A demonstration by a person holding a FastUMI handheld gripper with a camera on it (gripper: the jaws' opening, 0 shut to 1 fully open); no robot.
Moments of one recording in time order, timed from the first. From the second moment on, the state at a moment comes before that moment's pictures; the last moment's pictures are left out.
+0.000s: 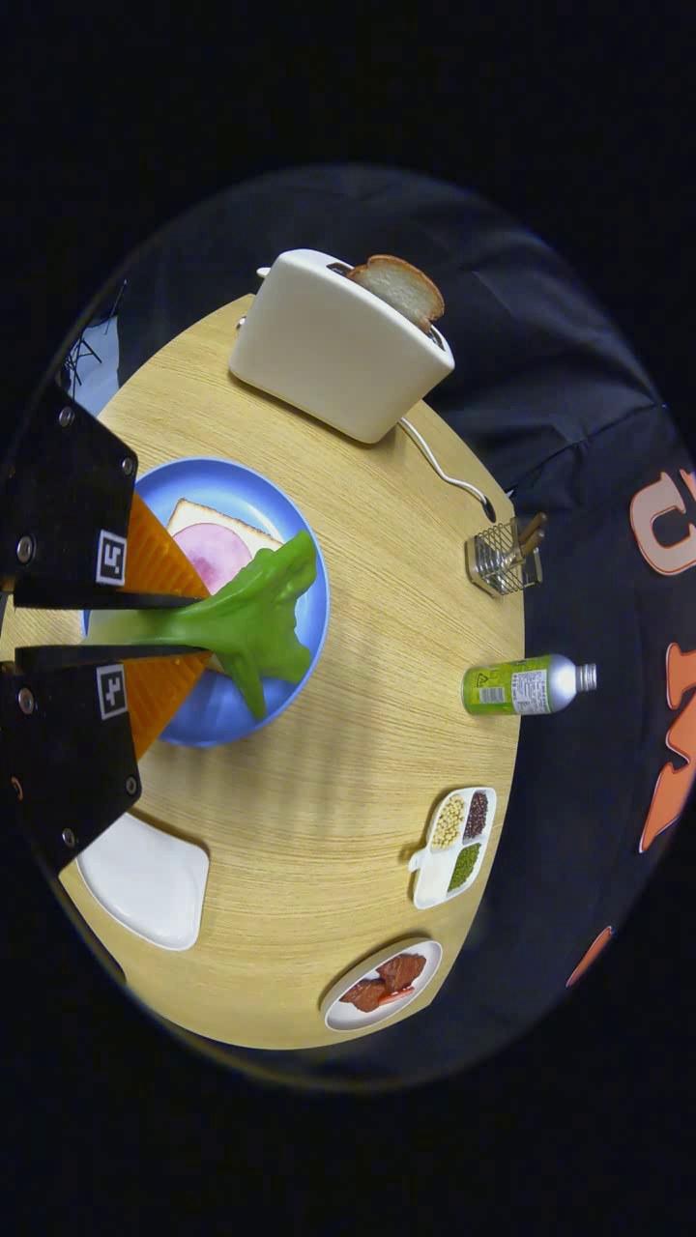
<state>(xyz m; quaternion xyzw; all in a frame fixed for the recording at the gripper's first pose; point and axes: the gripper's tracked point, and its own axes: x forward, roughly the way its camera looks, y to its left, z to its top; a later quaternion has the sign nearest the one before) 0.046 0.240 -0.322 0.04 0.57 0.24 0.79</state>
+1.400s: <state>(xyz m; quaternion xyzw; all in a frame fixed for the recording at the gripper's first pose) 0.058 0.319 -0.234 0.05 0.53 0.28 0.80</state>
